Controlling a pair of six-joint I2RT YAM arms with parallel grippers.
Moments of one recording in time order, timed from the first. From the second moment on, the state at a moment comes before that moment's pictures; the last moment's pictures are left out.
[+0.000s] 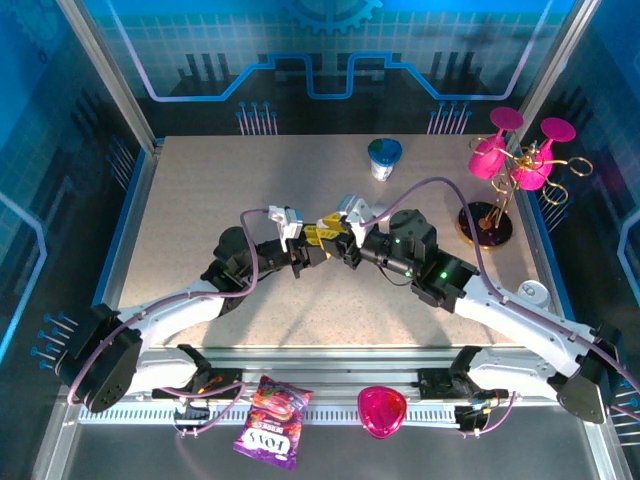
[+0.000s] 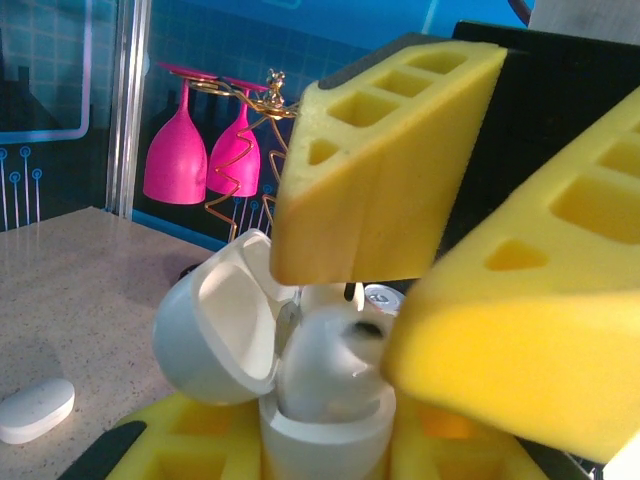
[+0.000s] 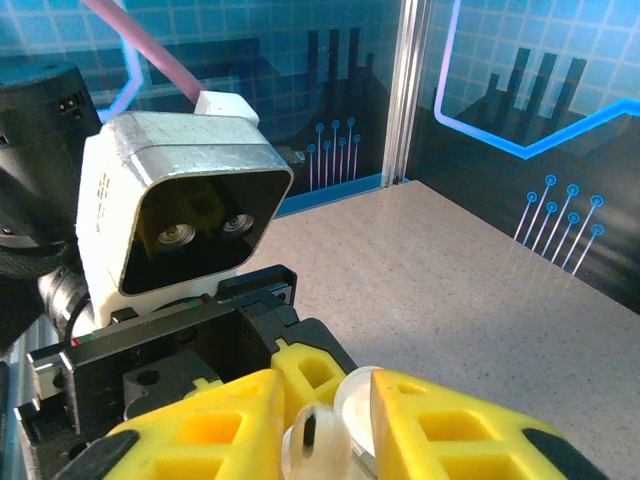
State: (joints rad) left arm -0.60 1.23 0.55 0.81 0.62 -0.33; right arm 0.84 1.09 0.91 0.01 -0.14 -0.06
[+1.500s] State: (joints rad) left arm -0.60 1.24 0.56 0.85 0.63 -0.29; right arm 0.75 1.05 0.98 -0.21 0.00 0.14
